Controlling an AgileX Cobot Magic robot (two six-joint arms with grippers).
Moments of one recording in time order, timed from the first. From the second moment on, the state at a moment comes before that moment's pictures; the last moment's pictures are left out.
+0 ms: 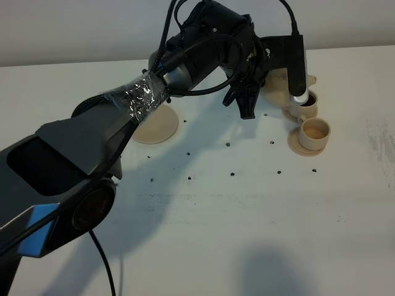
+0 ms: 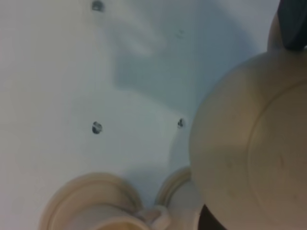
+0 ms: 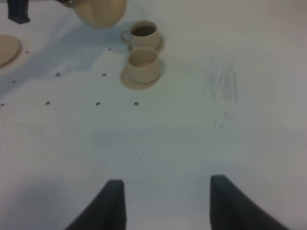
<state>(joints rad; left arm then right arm) -0.69 2.45 -2.32 0.14 0.83 0.95 0.04 -0.01 -0.52 0.09 1.12 -0.02</state>
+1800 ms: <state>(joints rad) -0.70 2.49 -2.32 0.12 0.73 1.45 0.04 -0.01 -0.52 0.09 1.12 -0.02</state>
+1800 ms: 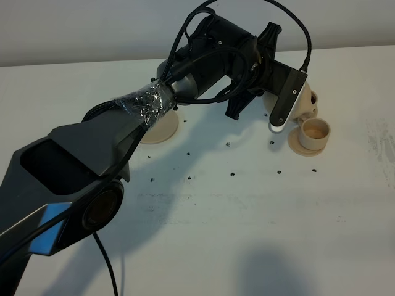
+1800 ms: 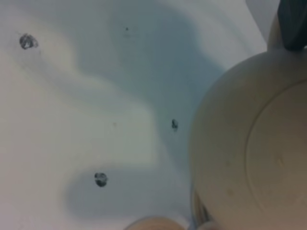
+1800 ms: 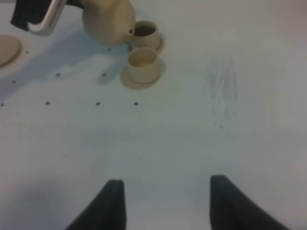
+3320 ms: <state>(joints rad) -0.71 2.49 -2.32 0.14 0.68 1.63 0.04 -0.01 -0.52 0.09 1.12 -0.02</state>
